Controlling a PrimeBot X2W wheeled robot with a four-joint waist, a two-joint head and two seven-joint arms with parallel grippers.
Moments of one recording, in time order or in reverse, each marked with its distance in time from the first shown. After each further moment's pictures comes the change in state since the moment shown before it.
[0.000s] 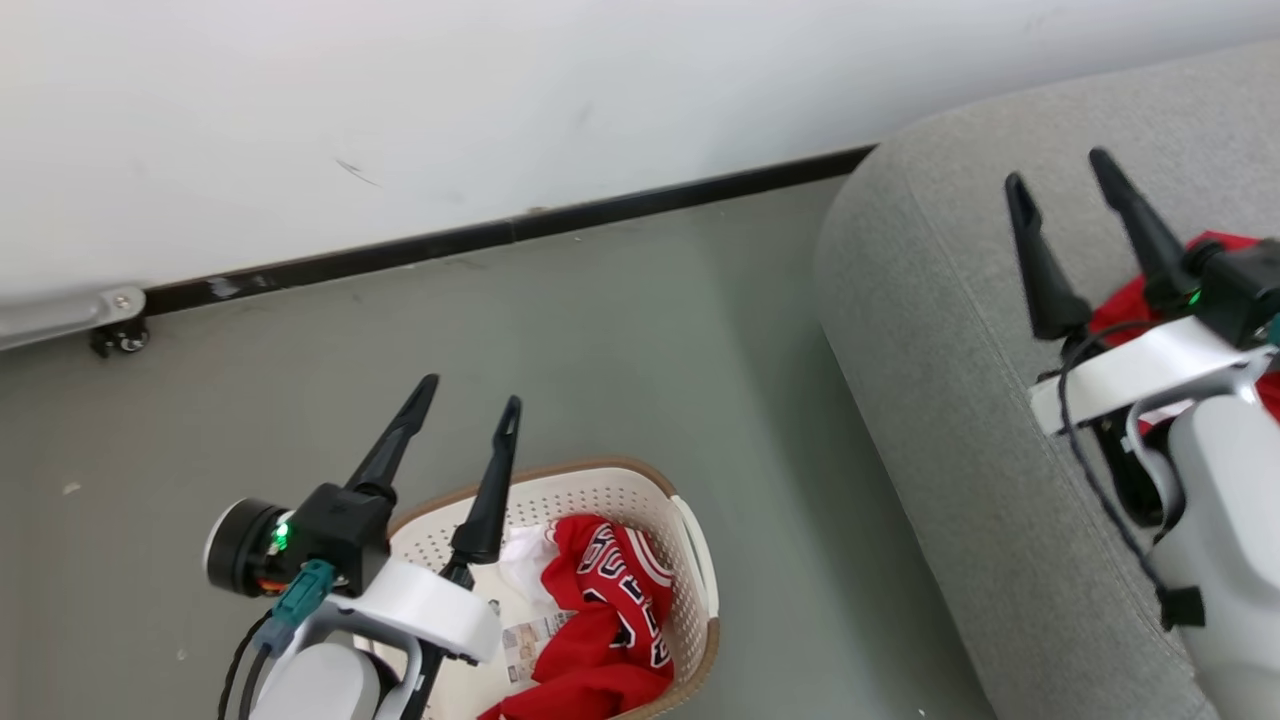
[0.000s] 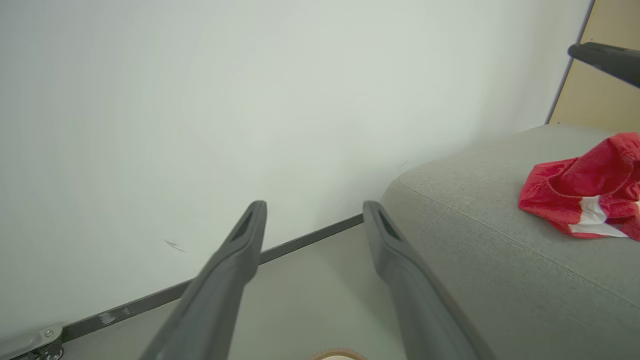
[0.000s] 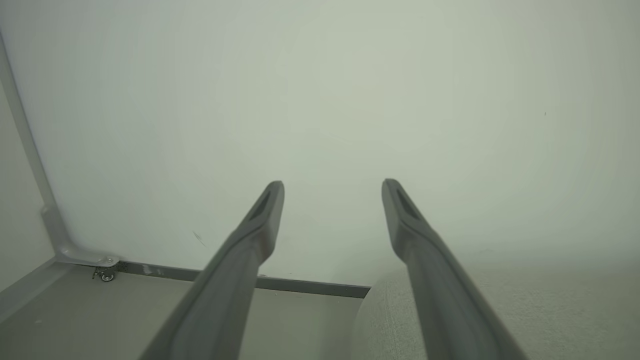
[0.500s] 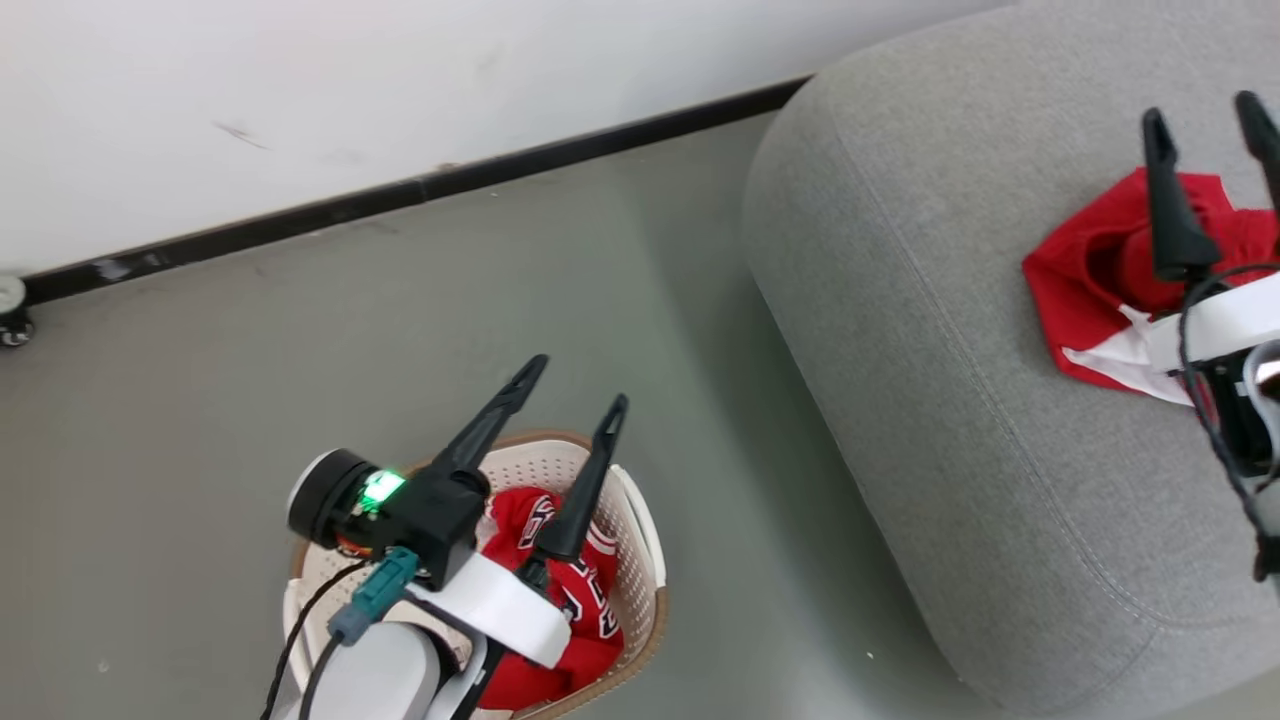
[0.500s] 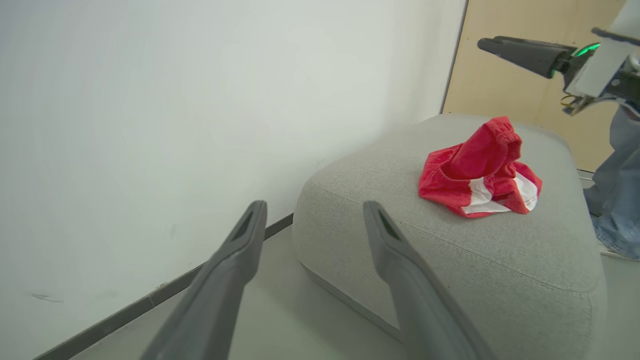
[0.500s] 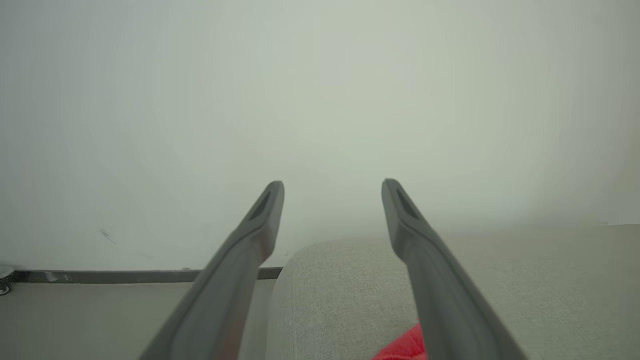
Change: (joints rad) left arm -0.077 -0.011 -0.121 -0.039 0.032 -0.084 0.017; right arm -0.060 -0.096 -0.071 0.068 0.052 0.000 0.002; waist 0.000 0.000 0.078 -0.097
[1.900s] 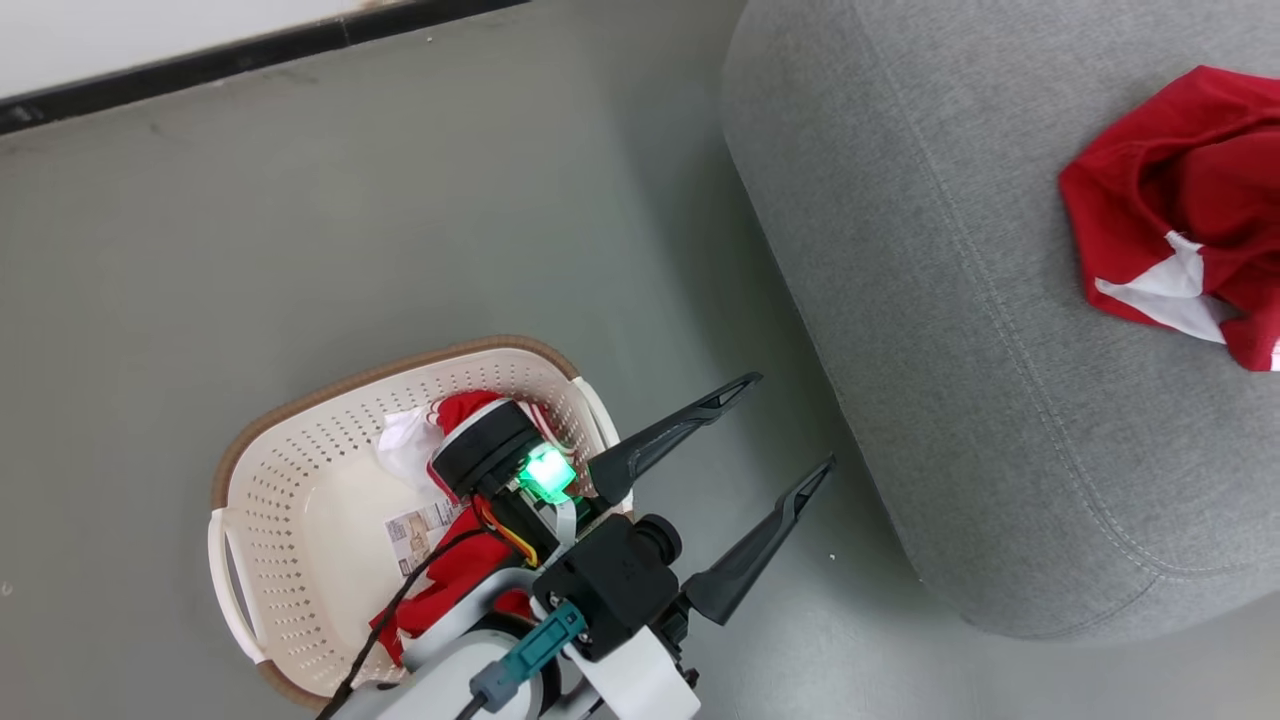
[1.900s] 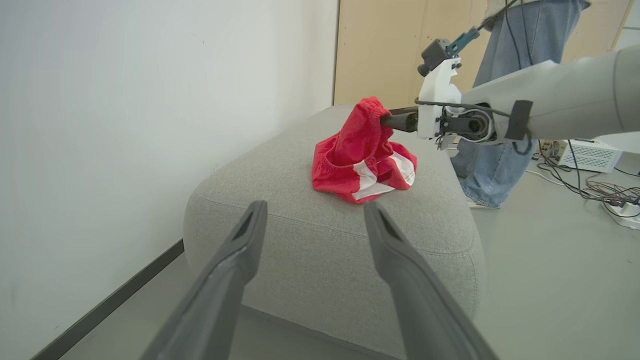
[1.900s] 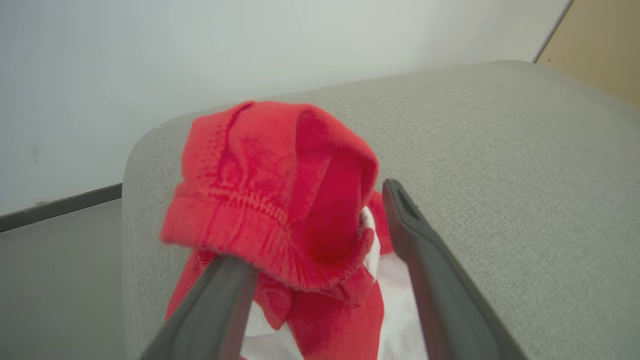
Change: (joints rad) left arm -0.108 0.005 -0.200 -0.202 0.107 -0.140 0.122; right arm -0.060 -0.038 -0.215 0.364 -0.001 0.000 0.030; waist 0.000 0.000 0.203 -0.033
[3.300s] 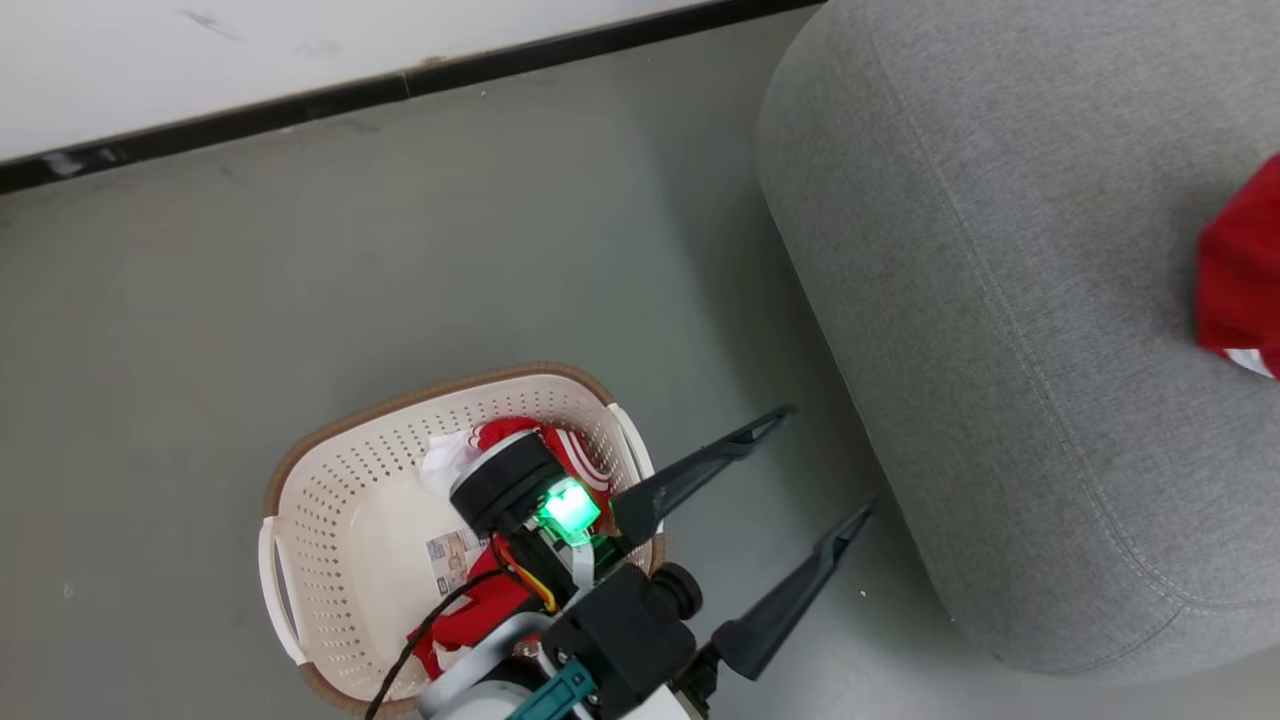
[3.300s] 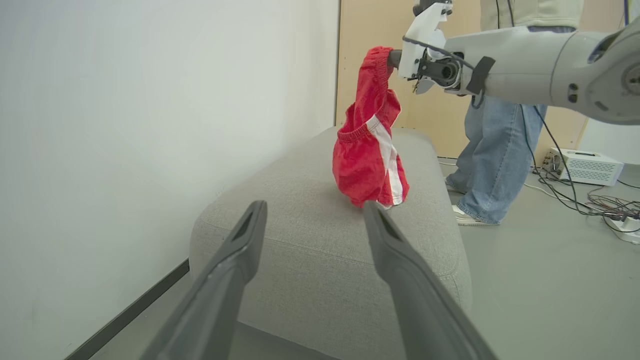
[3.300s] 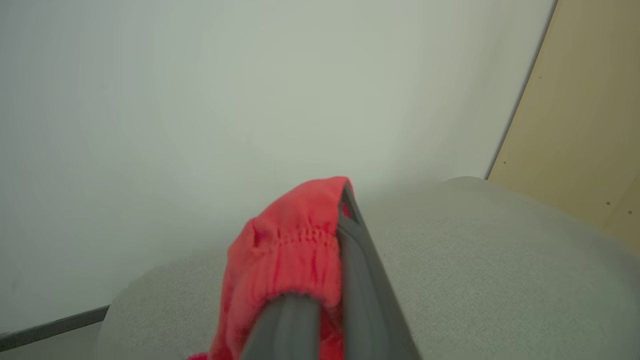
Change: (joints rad) left arm 0.087 -0.034 0.033 -0.117 0.013 0.016 0.045; right arm -0.084 -0.185 -0.131 -0.214 0.012 0.000 0.099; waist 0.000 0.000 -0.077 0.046
